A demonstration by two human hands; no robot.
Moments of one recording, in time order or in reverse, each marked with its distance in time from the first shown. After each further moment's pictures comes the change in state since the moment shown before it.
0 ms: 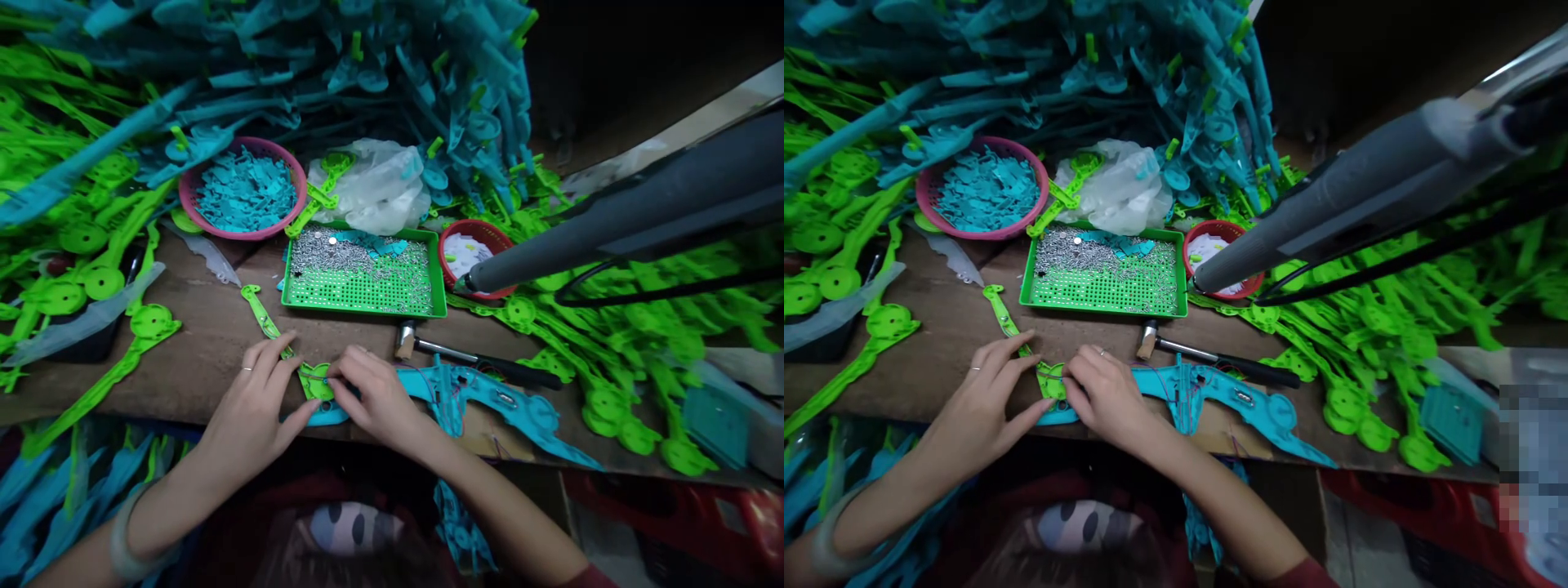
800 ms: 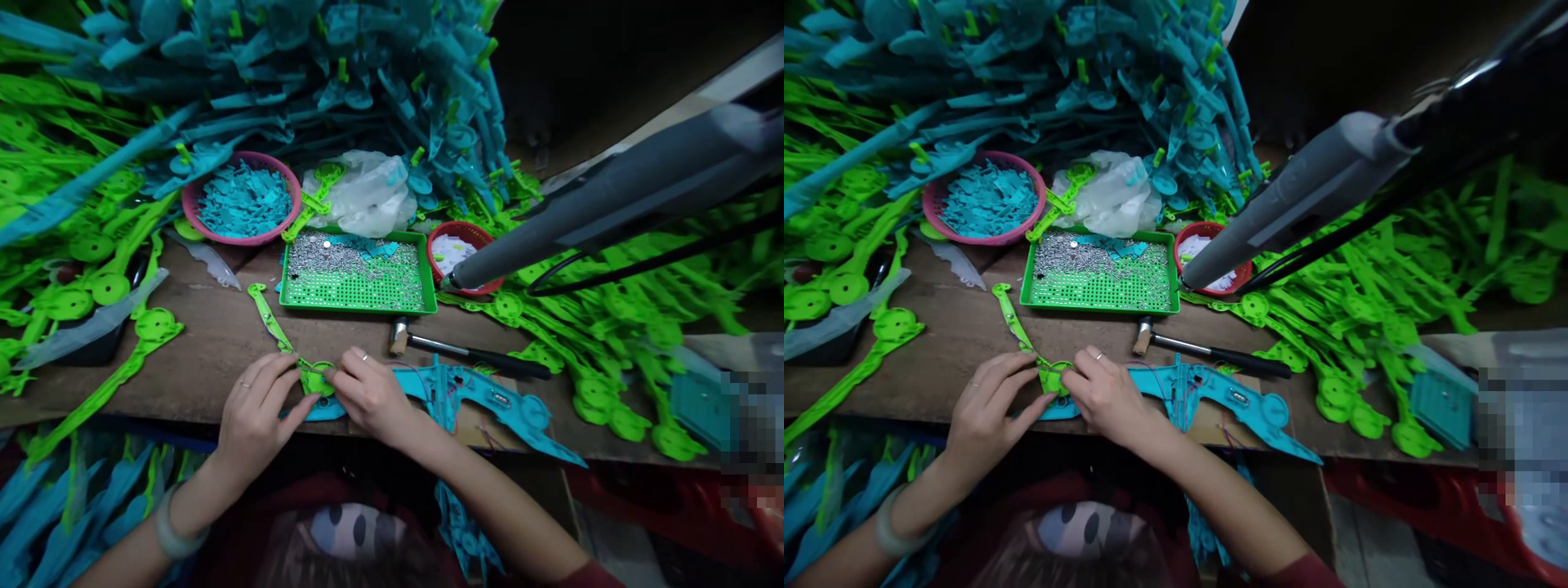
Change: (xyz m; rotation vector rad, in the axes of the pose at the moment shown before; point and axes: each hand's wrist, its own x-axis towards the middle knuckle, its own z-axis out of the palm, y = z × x) left_hand -0.016 0.001 0.022 0.029 0.301 0.110; right_hand -0.010 0.003 0.006 -0.321 0.053 -0.223
